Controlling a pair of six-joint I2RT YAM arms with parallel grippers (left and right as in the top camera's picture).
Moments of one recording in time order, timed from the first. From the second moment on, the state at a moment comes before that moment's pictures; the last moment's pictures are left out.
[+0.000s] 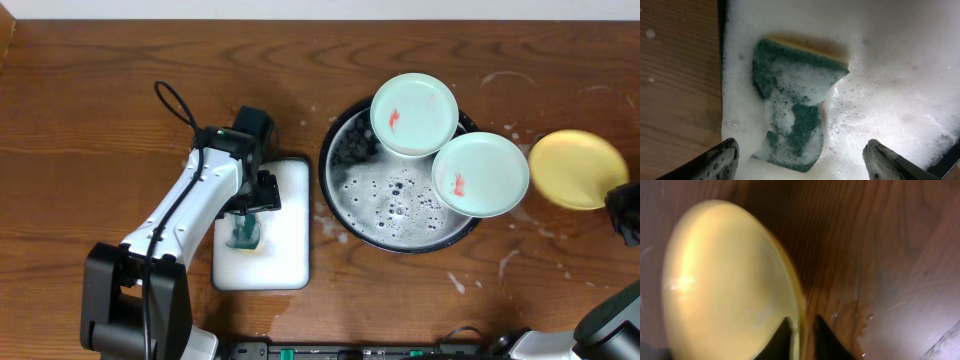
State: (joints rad) left arm -0.27 1.65 1.15 -1.09 -0.08 -0.46; right arm -0.79 1.62 0.97 -0.42 -0.23 0.49
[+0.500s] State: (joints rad) left arm -0.27 1.65 1.15 -1.09 -0.08 -0.46; right arm -0.41 1.35 0.98 -0.61 -0.31 0.25
